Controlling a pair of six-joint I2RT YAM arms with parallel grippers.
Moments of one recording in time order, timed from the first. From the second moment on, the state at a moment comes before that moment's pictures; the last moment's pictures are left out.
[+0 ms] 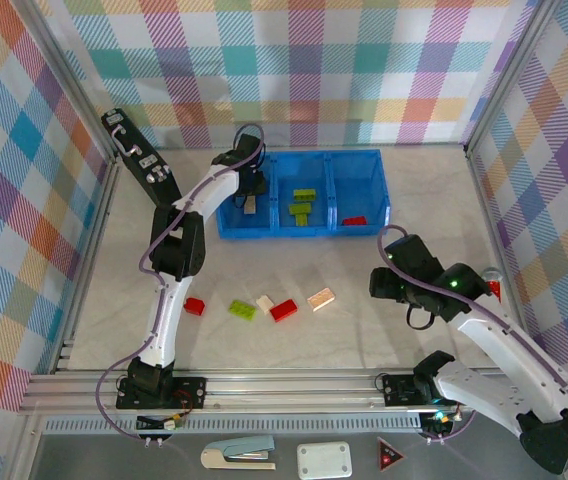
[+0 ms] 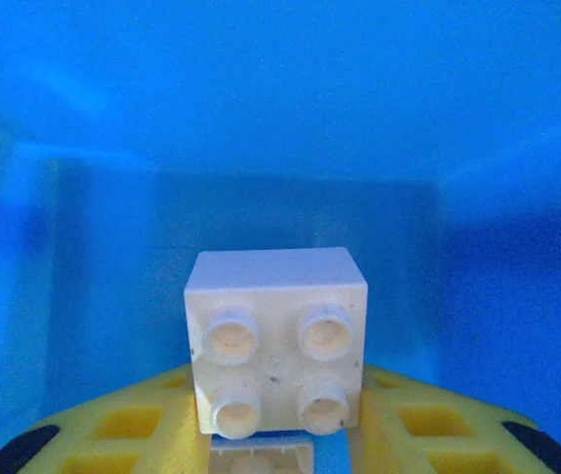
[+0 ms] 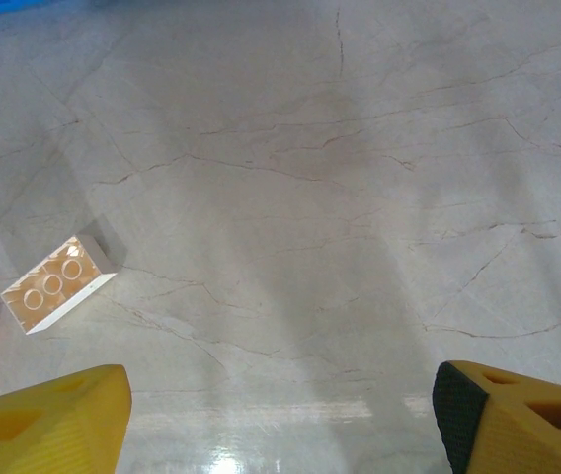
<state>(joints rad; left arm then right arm) -0.34 2.45 2.17 -0.74 -0.14 -0.39 0.60 0.88 0.91 -1.12 0.25 0.62</state>
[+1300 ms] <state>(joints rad) -0.34 1.99 1.76 -0.80 -0.02 -0.38 0.60 1.07 0.91 -1.00 0.15 0.57</state>
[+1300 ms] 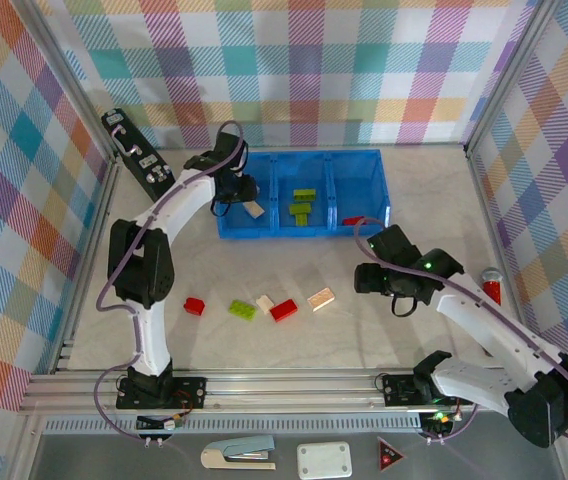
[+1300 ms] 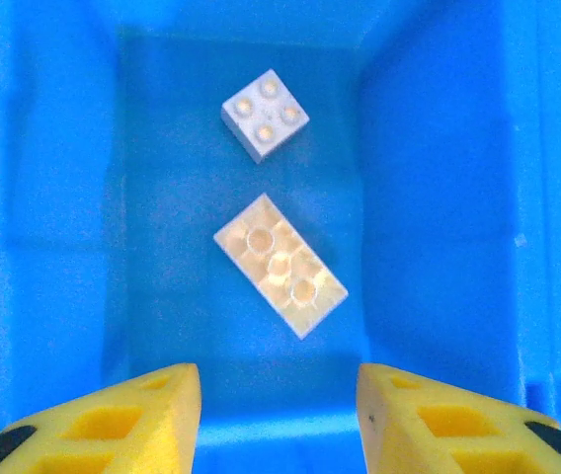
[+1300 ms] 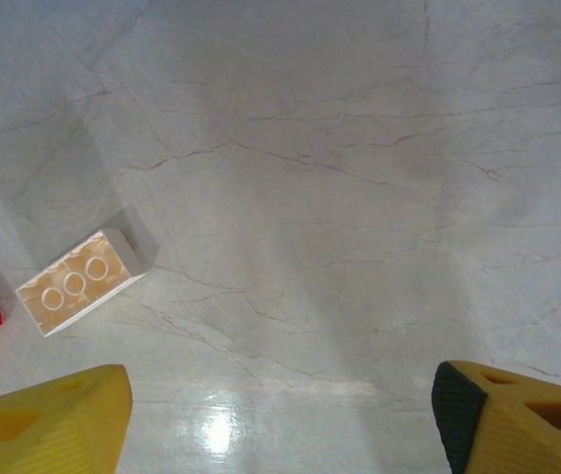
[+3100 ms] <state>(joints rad) -0.31 1.28 1.10 -0.82 -0.20 -0.20 0.89 1.84 1.24 -0.95 0.12 0.34</state>
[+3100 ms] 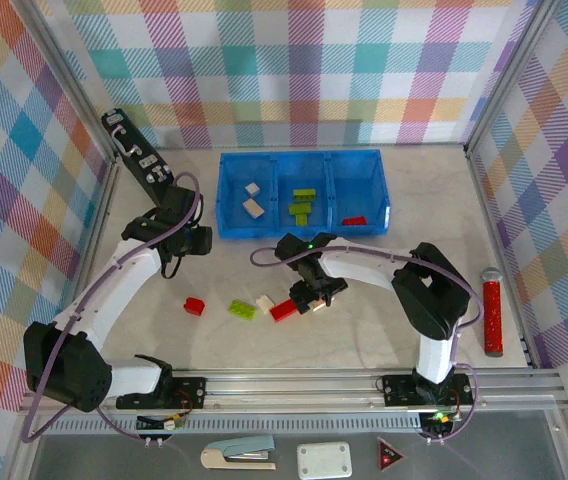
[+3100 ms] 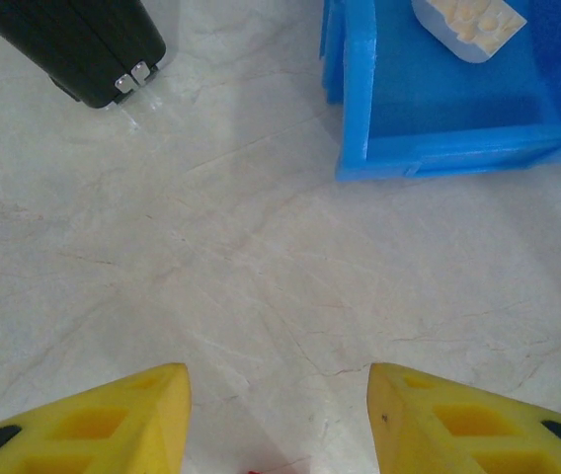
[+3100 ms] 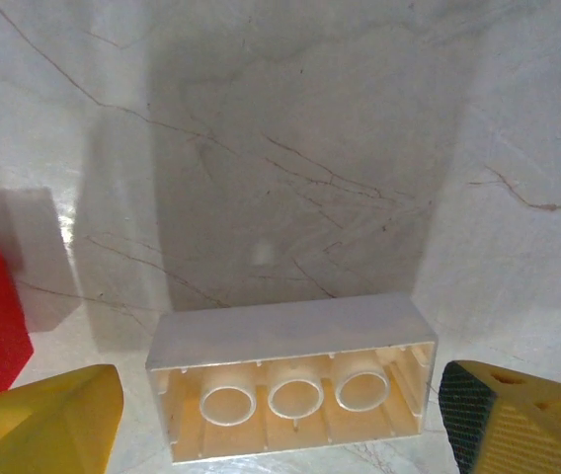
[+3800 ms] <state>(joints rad) -0.30 1.28 1.10 -0.81 -0.20 -0.20 0.91 1.87 1.24 -0.95 0.15 0.37</state>
